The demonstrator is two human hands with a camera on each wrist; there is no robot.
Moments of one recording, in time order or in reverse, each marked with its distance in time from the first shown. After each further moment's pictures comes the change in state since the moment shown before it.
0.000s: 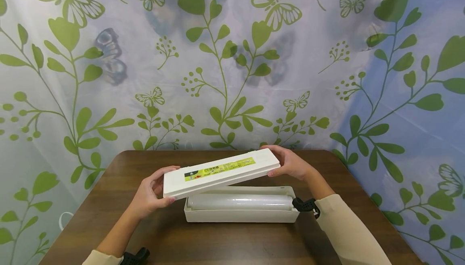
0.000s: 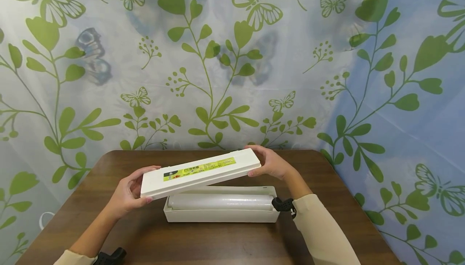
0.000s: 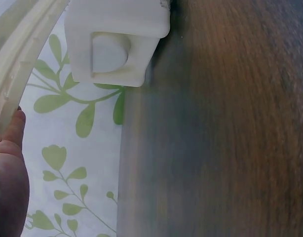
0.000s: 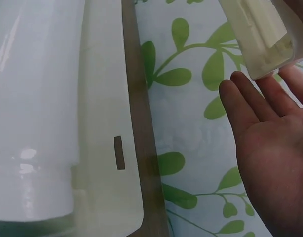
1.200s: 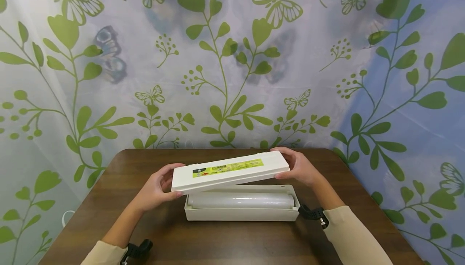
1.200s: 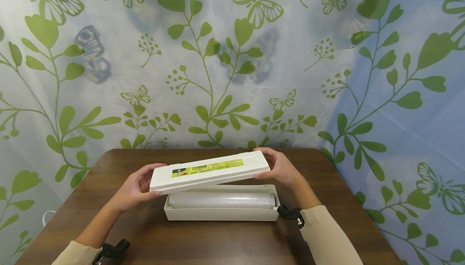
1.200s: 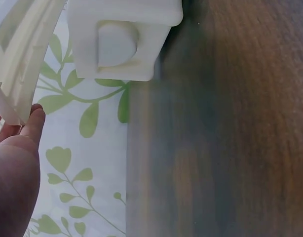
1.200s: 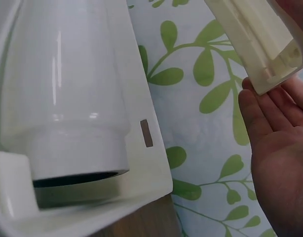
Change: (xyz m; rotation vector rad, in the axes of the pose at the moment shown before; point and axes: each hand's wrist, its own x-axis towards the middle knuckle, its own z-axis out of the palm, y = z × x) left_hand 0.016 -0.001 0.003 0.015 -0.111 -0.092; right_hand -0.029 0.012 0.001 -0.062 0.142 -0.141
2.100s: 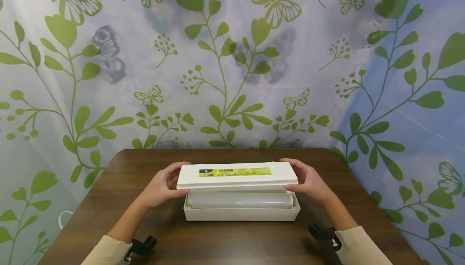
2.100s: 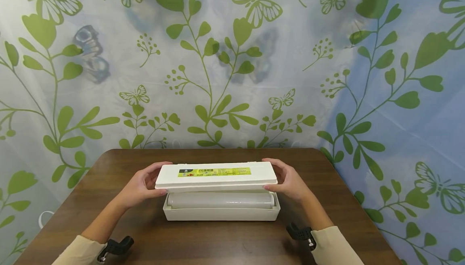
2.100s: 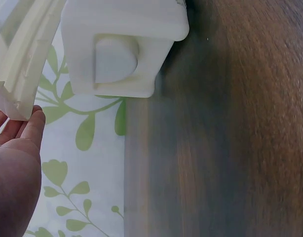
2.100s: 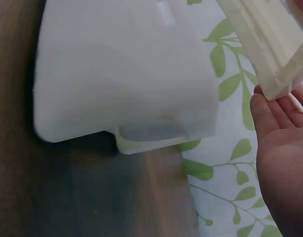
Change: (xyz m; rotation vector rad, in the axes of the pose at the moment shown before) left_hand 0.015 -0.001 0.008 0.040 -0.032 -0.037; right_hand -0.050 0.004 0.008 0.042 0.044 -0.015
